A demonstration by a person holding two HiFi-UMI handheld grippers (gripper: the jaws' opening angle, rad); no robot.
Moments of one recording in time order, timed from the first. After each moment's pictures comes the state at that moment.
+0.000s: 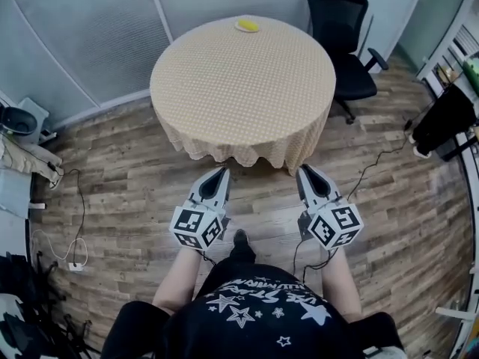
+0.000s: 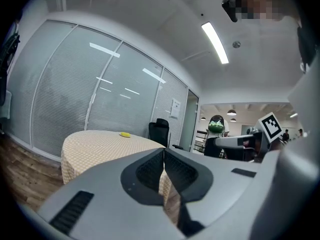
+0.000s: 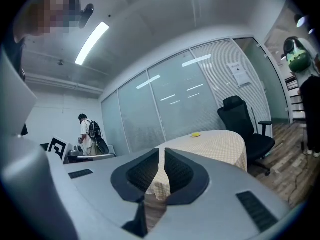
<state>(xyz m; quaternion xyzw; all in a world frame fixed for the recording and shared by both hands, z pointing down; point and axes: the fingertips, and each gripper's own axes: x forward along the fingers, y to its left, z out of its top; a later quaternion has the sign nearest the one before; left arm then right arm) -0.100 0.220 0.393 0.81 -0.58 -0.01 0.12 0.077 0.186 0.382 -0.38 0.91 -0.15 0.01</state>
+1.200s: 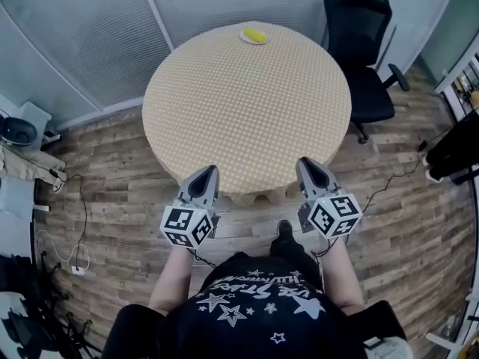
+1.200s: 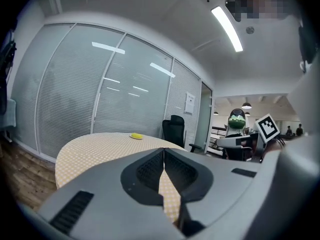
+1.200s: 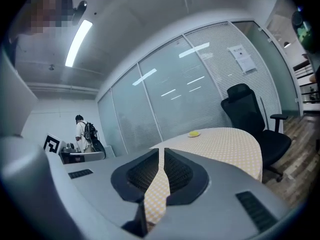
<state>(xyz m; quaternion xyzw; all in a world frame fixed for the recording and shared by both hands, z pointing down) -0.146 0.027 0.401 0.77 -0.63 0.02 0.12 0.053 -0.046 0.410 -0.35 0.92 -0.19 0.00</state>
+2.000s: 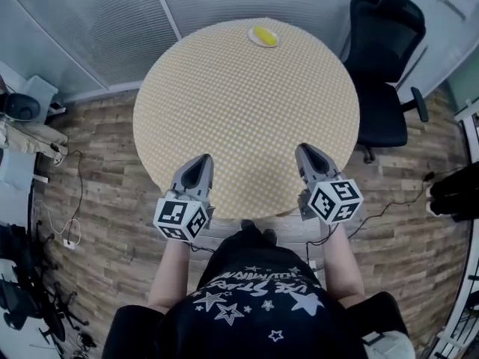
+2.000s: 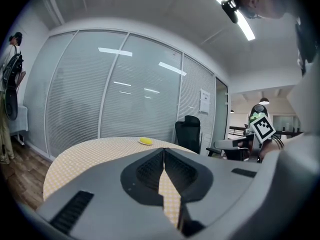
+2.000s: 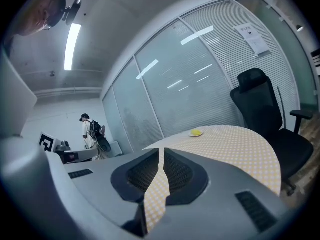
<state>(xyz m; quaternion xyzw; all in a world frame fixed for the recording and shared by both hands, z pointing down) -0.134 -0.103 0.396 0.71 -0.69 0.02 0.11 0.055 -0.222 0.424 -0.28 0.94 -0.21 -0.03</state>
